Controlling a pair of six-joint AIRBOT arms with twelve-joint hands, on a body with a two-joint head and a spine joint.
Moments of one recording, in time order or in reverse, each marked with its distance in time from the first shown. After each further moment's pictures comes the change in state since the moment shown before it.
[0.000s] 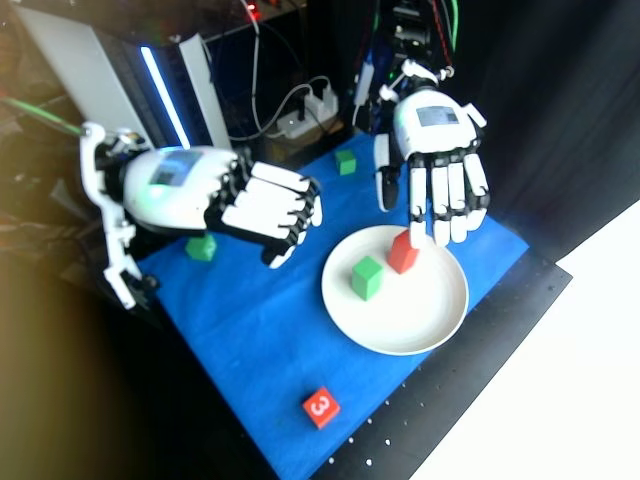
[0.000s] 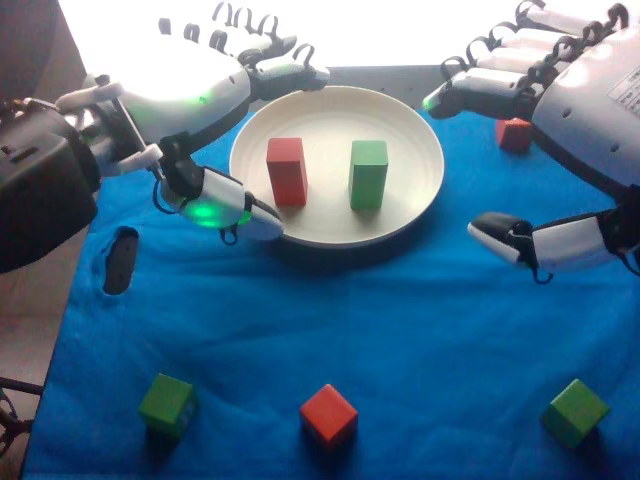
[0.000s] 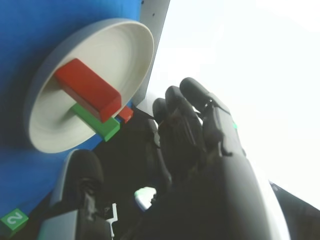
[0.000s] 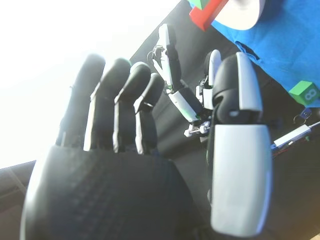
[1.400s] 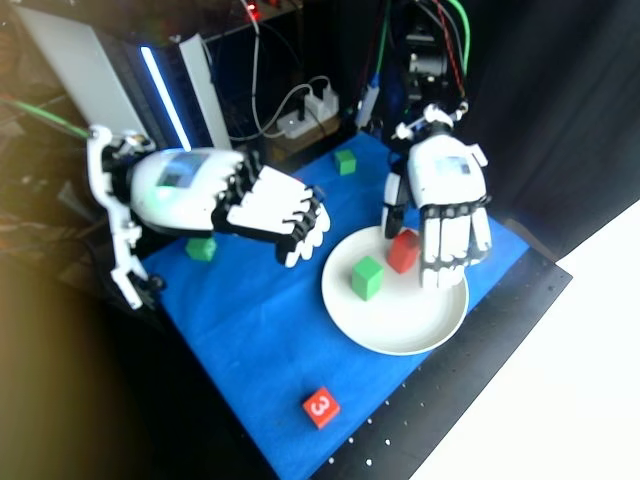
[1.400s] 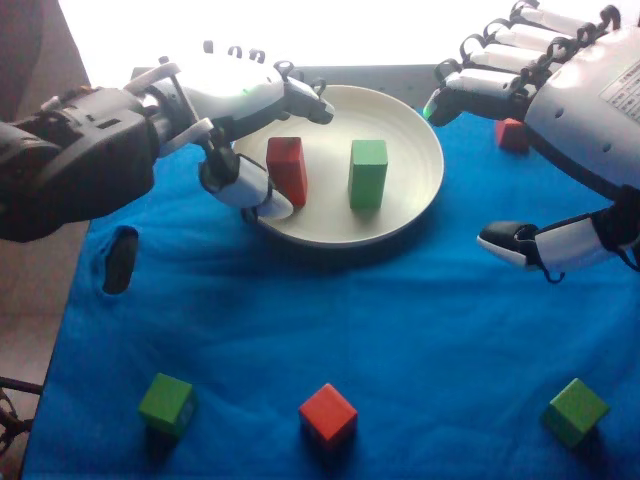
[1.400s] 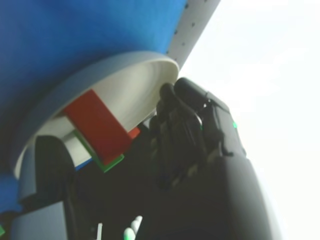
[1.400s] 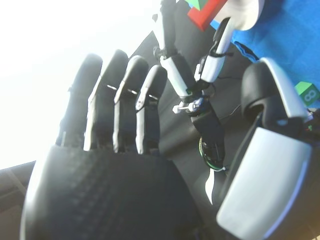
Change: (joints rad) left arm -0.049 -0.198 0.265 0.080 0.208 -0.235; right arm 0.000 -0.016 0.013 0.000 -0.002 0.000
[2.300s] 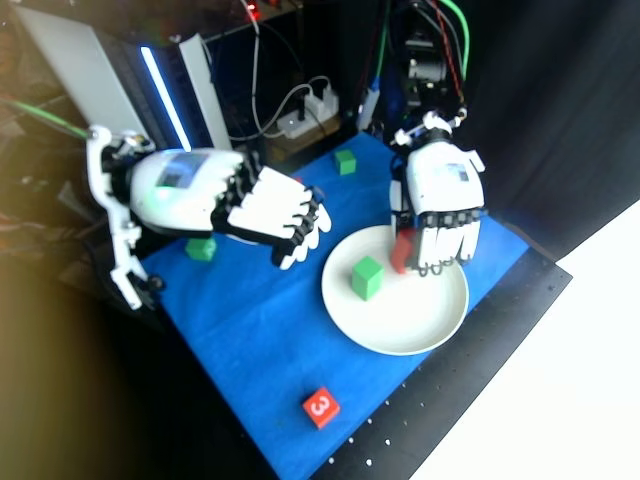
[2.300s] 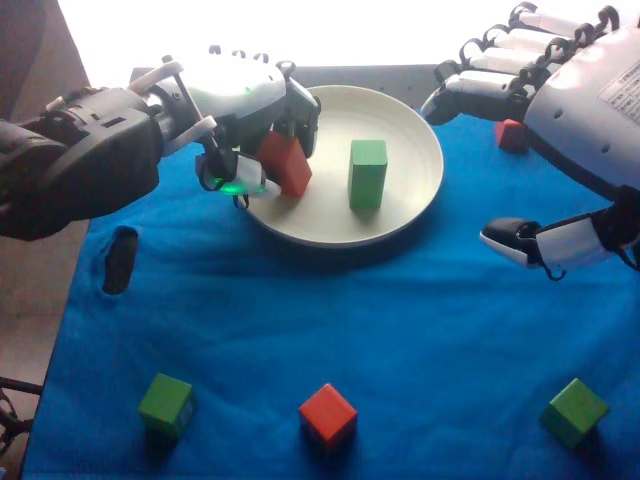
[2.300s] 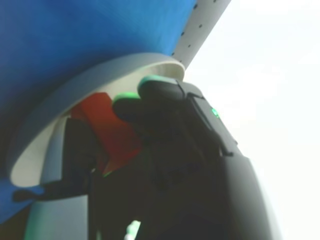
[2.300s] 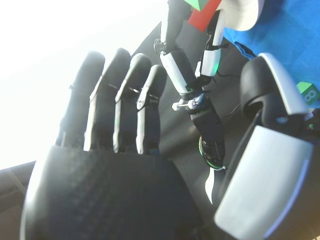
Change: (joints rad) left arm 0.000 -0.009 0.010 -0.023 -0.003 -0.001; right arm 0.000 -0.002 0.002 0.000 0.000 0.000
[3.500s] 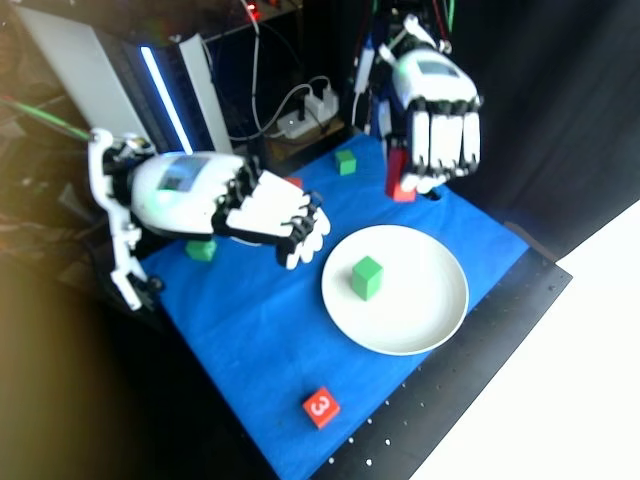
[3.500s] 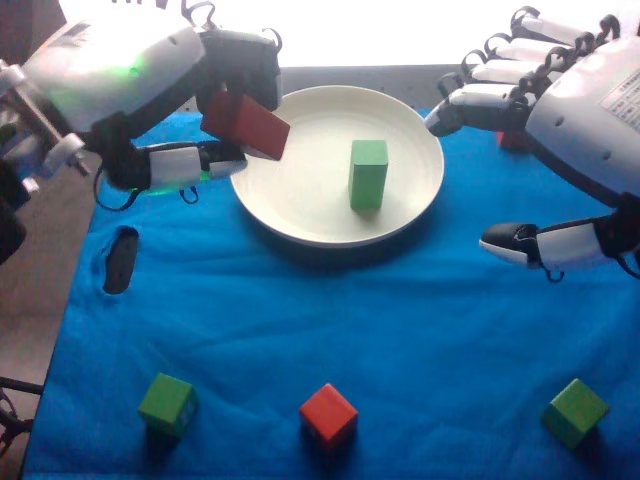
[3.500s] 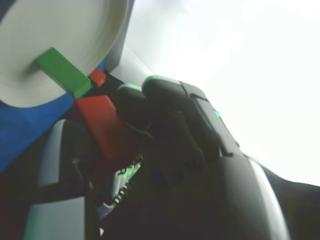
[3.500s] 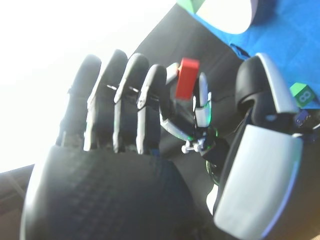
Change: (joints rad) left arm 0.141 0.353 -0.391 0.136 -0.489 -0.181; right arm -0.019 0.000 -0.003 0.007 -0.002 0.000
